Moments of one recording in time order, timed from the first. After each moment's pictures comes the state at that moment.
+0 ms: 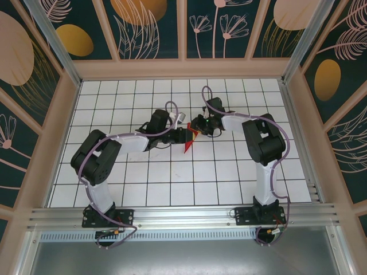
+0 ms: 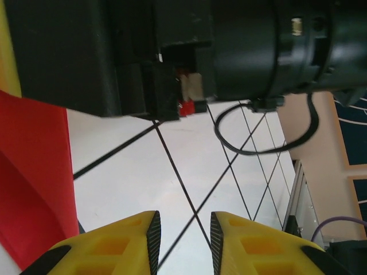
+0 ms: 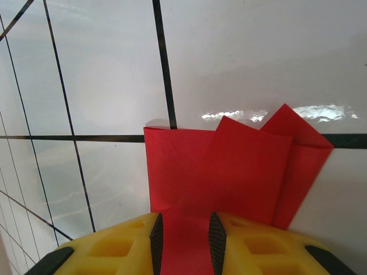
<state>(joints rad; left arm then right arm) -0.59 1.88 0.98 0.27 0.68 -0.68 0.43 2.05 1.25 -0.18 -0.45 0.73</state>
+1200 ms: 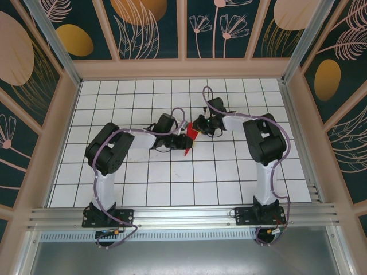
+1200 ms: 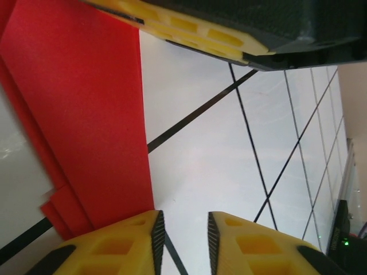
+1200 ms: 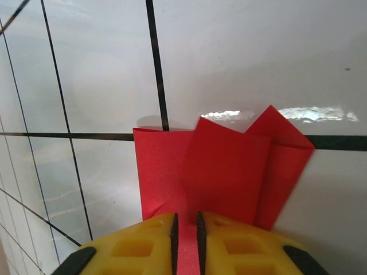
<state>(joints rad) -0.60 2.02 1.04 0.12 0.65 -0.55 0.42 2.04 1.24 -0.18 -0.46 0.70</state>
